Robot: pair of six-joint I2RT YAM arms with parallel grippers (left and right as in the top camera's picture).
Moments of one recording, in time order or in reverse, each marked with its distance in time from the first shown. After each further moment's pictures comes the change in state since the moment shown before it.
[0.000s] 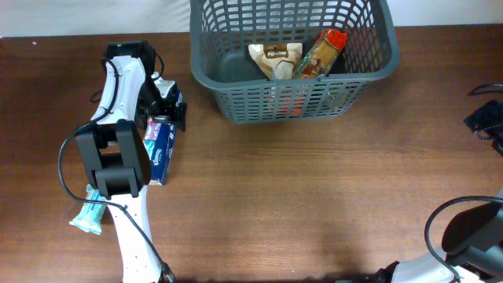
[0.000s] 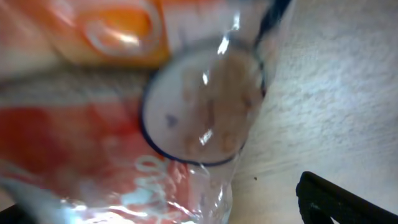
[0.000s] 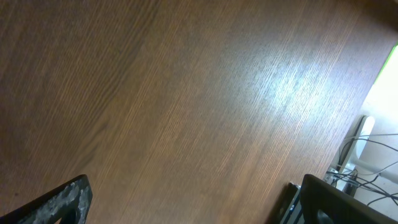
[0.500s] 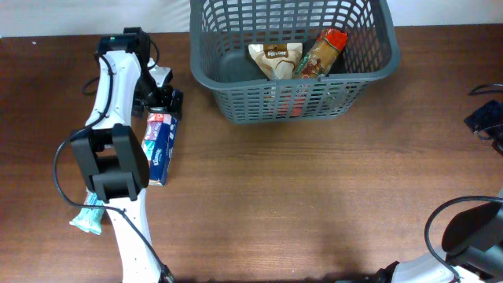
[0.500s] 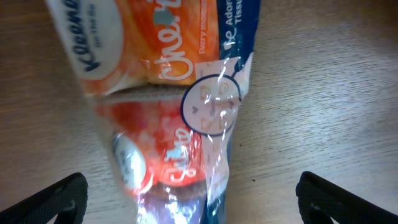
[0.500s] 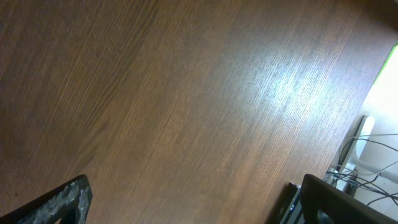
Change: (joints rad) left arm 0.000 -0.045 0.053 0.036 -0.021 -0.008; right arm 0.000 0.000 0.000 0.000 0.000 0.000
